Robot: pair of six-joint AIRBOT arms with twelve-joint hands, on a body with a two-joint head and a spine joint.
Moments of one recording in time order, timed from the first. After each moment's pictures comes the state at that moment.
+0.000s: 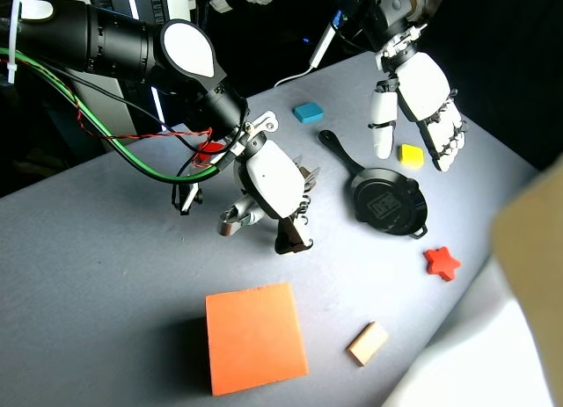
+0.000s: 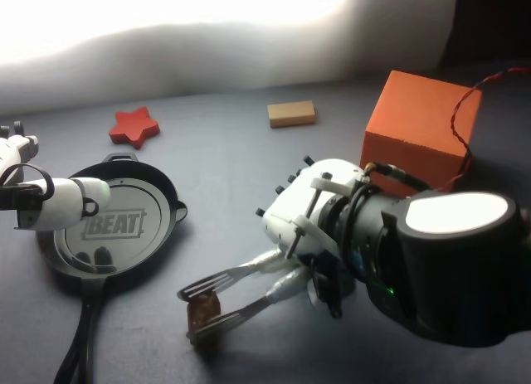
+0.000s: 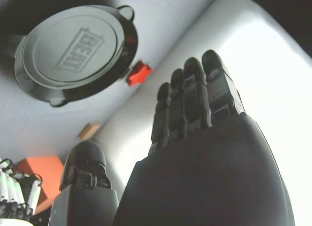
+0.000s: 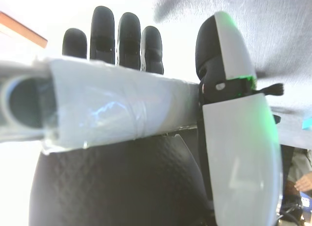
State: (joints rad) left arm 0.43 -0.78 0.69 -1.69 -1.01 2.26; right arm -0.28 -1.44 0.93 -1.23 -0.78 0.08
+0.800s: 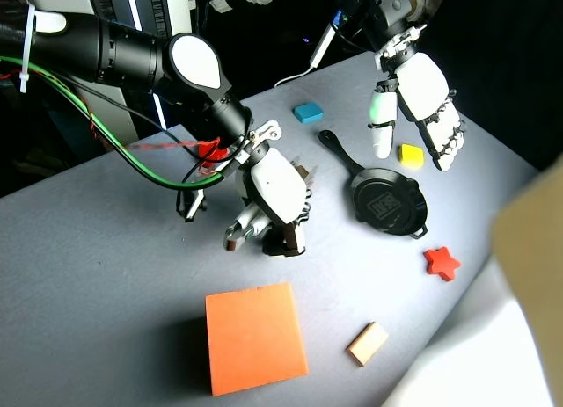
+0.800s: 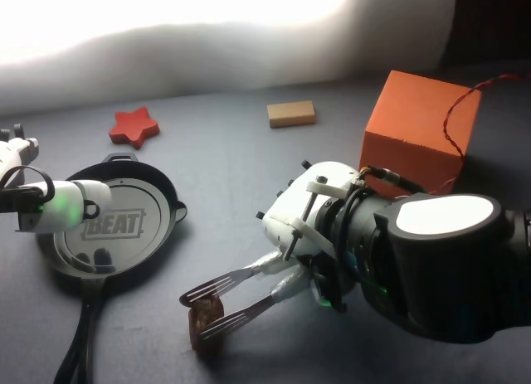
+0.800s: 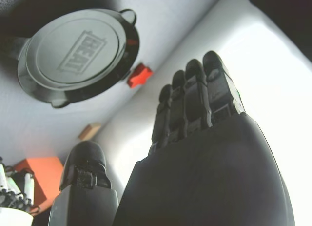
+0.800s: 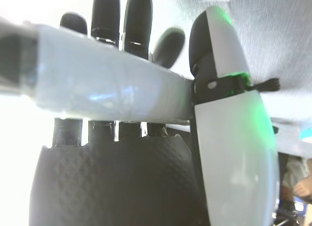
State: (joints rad) left arm 0.43 -0.78 0.68 -1.71 -1.01 2.26; right arm -0.29 -1.47 0.97 -1.24 -0.77 0.06
